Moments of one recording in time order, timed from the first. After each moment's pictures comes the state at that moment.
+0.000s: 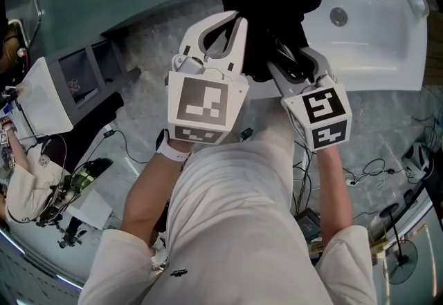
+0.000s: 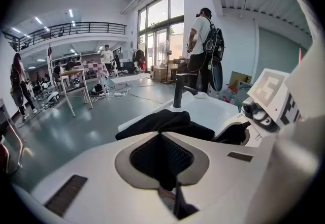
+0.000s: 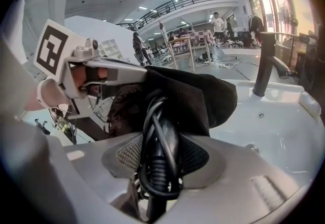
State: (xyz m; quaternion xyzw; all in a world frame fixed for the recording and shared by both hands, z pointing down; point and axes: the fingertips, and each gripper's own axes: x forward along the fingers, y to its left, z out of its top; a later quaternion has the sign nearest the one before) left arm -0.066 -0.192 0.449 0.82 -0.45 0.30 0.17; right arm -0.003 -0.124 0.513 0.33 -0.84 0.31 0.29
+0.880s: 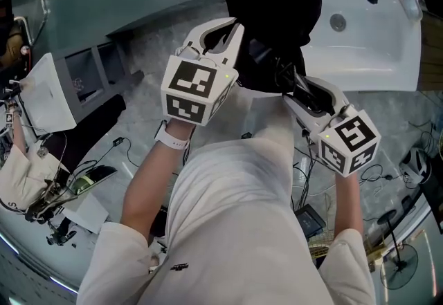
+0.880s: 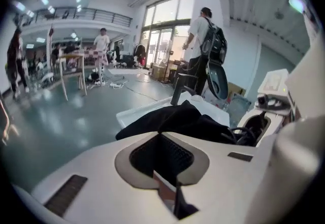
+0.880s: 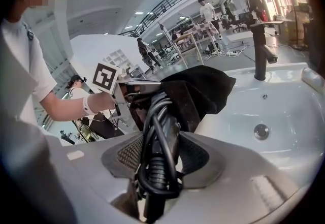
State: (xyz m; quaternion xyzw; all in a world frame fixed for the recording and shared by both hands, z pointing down) left arm -0.088 -0.183 0.462 0.83 -0.42 0.28 0.24; right arm 0.019 -0.065 0.462 0.26 -0.85 0.40 0.24
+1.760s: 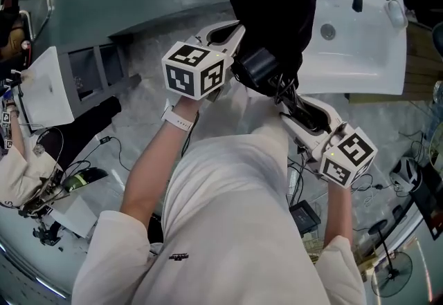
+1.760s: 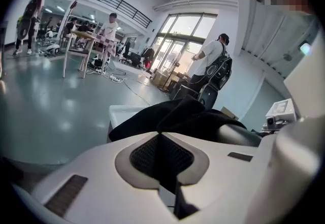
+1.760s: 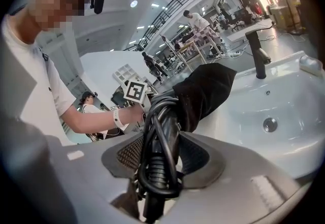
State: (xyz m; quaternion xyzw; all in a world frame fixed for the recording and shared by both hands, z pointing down) left arm -0.082 -0.183 0.470 0.83 -0.40 0.17 0.36; right arm 0.026 -0.031 0.404 0.23 -0.86 0.42 0.15
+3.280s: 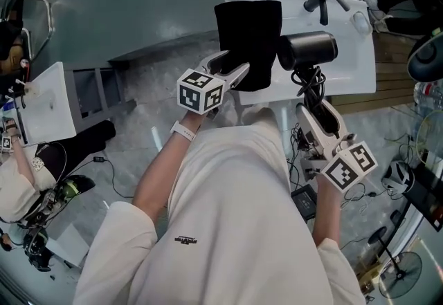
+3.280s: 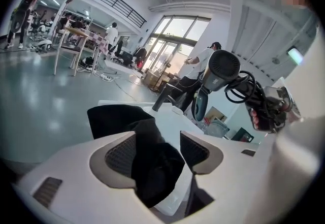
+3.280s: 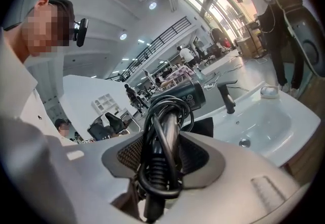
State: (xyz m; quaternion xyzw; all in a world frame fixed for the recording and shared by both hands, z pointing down) left arm -0.063 -0.137 0.459 0.85 -0.35 0.16 0.36; right arm 0.085 -0.061 0.296 0.42 -0.82 0.39 0.01
